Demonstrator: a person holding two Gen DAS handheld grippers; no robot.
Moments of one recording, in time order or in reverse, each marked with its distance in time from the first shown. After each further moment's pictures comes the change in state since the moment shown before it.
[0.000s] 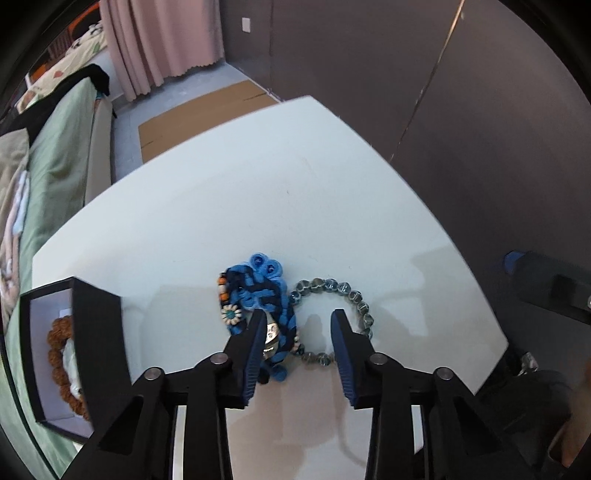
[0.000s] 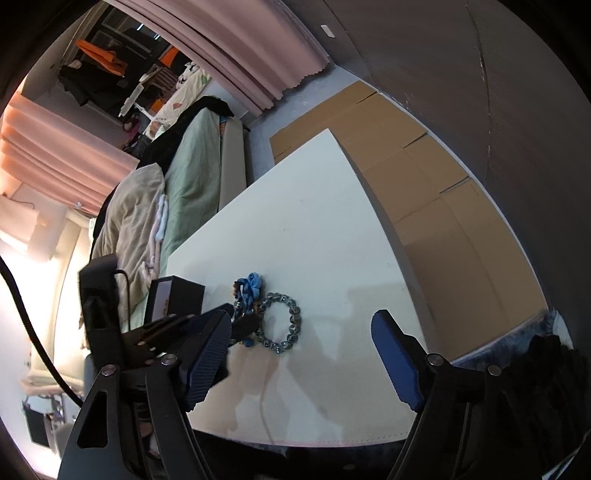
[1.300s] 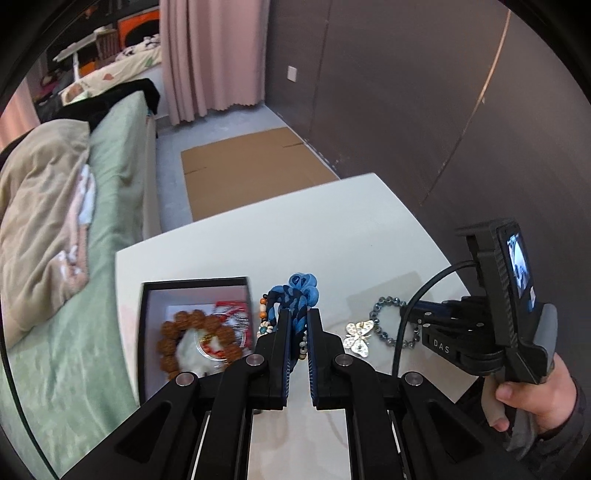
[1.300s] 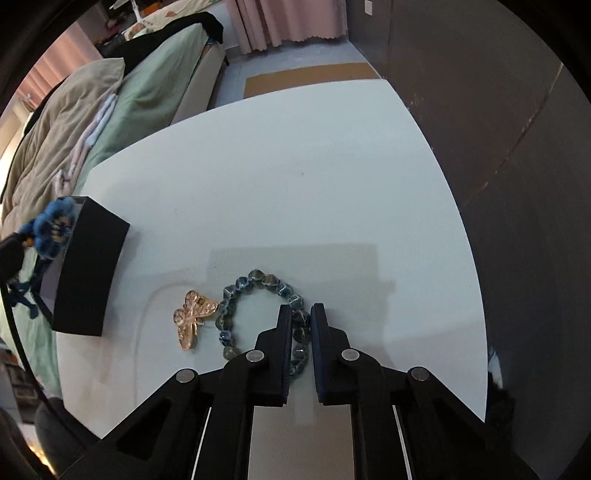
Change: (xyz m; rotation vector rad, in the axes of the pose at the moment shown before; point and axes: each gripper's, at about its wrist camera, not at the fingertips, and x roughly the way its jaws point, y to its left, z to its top) left arm -0.104 0.097 -0.028 -0.119 -0.209 0.006; right arm 0.104 0.064 -0.017 -0.286 0.161 -0.377
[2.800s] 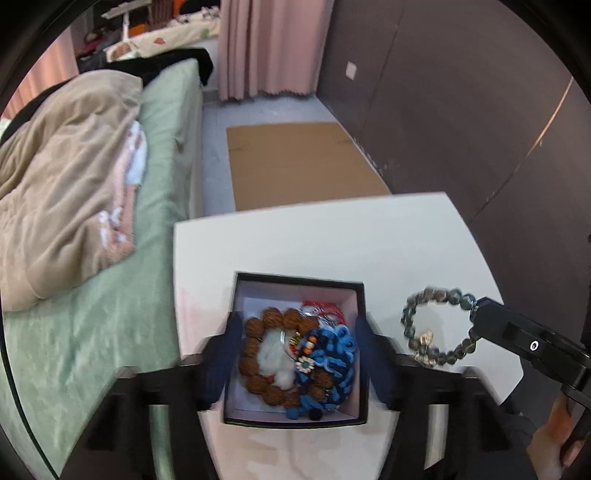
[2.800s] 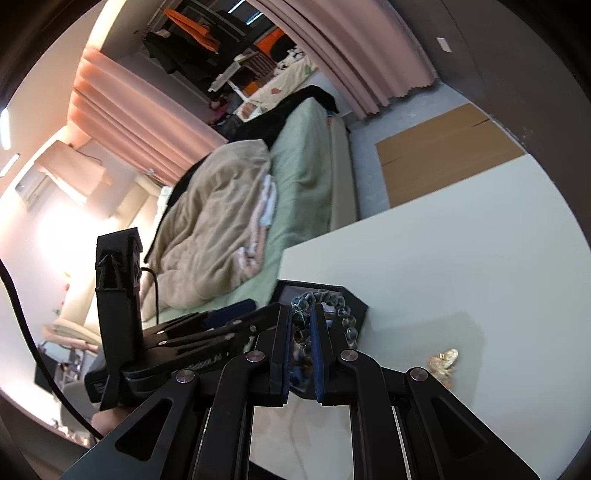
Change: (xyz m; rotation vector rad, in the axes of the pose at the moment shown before) left arm 0.007 0.088 0.001 -0.169 0.011 0.071; right arm -0.073 0.085 0.024 0.054 -0.274 0.618
